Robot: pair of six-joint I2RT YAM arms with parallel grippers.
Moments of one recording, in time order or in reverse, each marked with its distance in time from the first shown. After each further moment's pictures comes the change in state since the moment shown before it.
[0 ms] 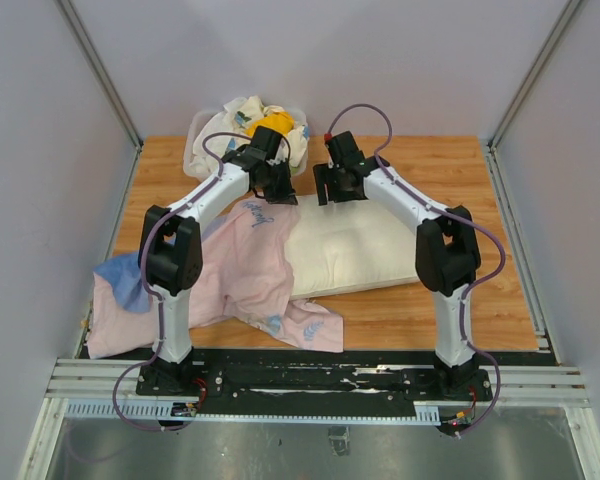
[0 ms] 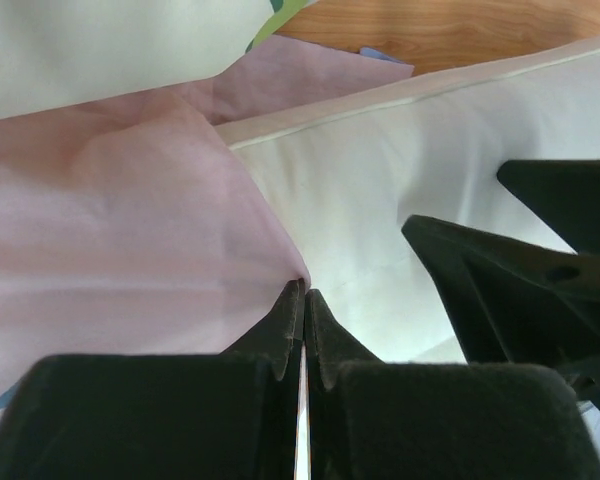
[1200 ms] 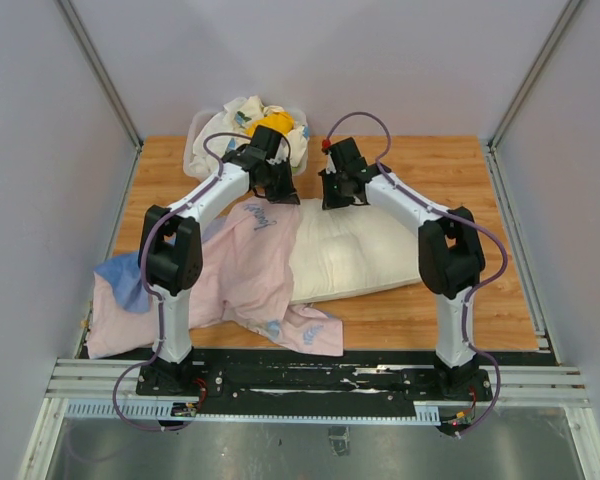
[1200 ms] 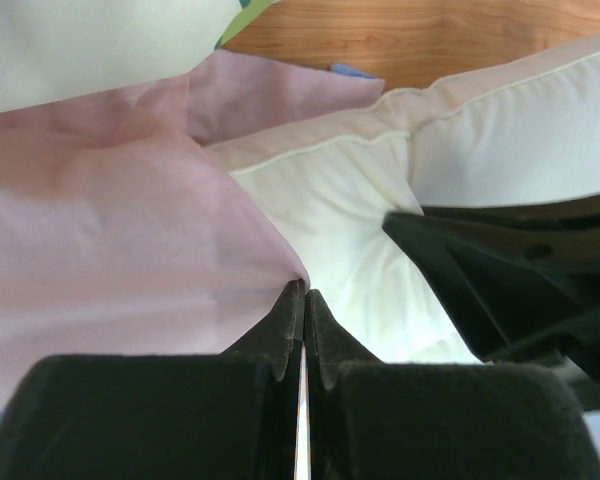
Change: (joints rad) left arm 0.000 0.000 -0.003 0.017 0.029 -0.007; right arm -0.004 0.005 -0.074 0.105 -0.130 0.000
